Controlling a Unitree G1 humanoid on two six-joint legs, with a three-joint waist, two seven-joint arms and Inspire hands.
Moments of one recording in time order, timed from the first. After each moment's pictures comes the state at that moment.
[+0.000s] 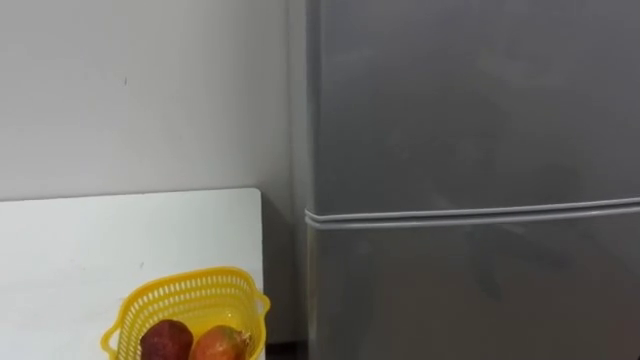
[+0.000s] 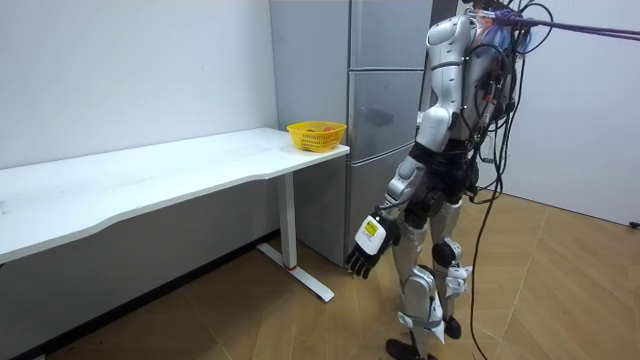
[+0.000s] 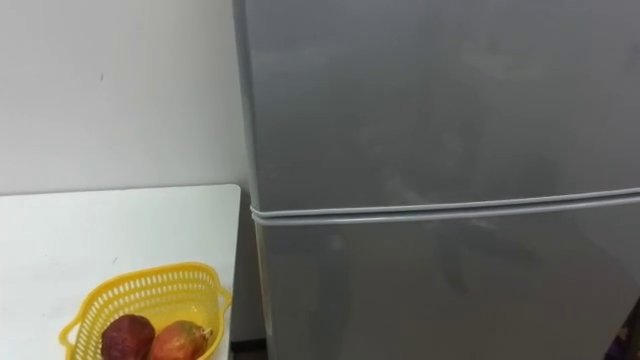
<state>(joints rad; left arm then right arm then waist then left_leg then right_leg) 0.28 0.21 0.17 1.00 0.29 0.08 0.05 0.22 -0.24 -0.28 0.42 -0.19 -0.06 -0.49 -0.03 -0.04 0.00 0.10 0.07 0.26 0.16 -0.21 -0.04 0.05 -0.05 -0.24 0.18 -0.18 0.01</state>
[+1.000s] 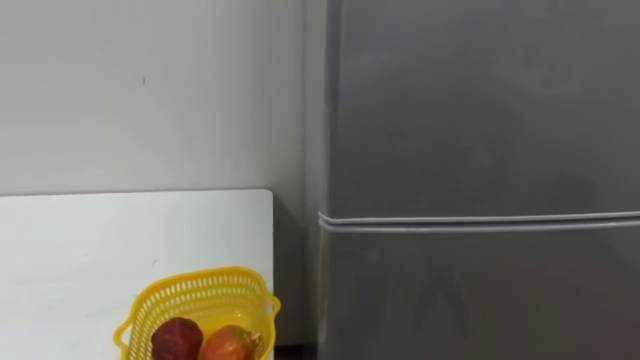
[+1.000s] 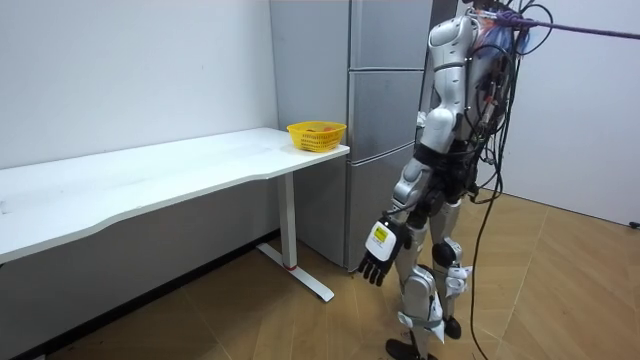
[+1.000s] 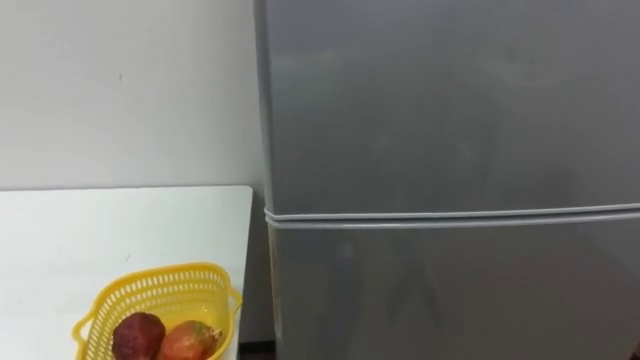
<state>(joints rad) 0.30 0.21 0.15 1.01 0.32 0.13 0.01 0.16 -0.22 -0.18 1.11 -0.07 0.00 -0.12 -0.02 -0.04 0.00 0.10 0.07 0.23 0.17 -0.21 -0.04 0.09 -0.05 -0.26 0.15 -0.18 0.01</state>
